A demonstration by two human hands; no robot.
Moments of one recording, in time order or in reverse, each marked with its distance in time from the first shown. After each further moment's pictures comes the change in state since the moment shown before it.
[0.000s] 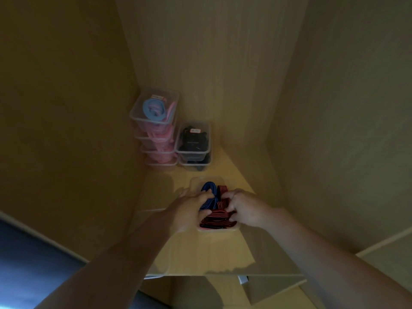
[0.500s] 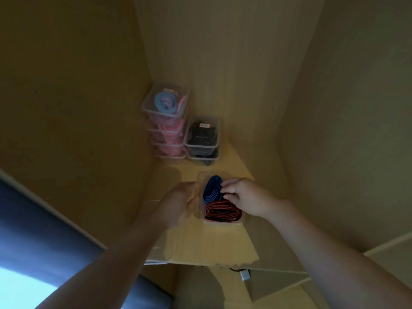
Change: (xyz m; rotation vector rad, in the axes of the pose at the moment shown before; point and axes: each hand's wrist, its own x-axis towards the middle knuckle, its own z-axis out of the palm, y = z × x) left_hand -0.030 -0.014 -0.008 -0.141 0.268 -0.143; right_hand -0.002 -0.019 -0.017 0.114 0.159 -0.060
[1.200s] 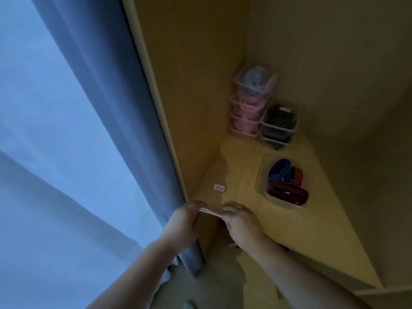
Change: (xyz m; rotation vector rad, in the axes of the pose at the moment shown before) left_hand -0.201 -0.031 -0.005 -0.223 0.208 -0.349; right_hand -0.019 -0.102 0.171 -0.156 0.168 -0.437
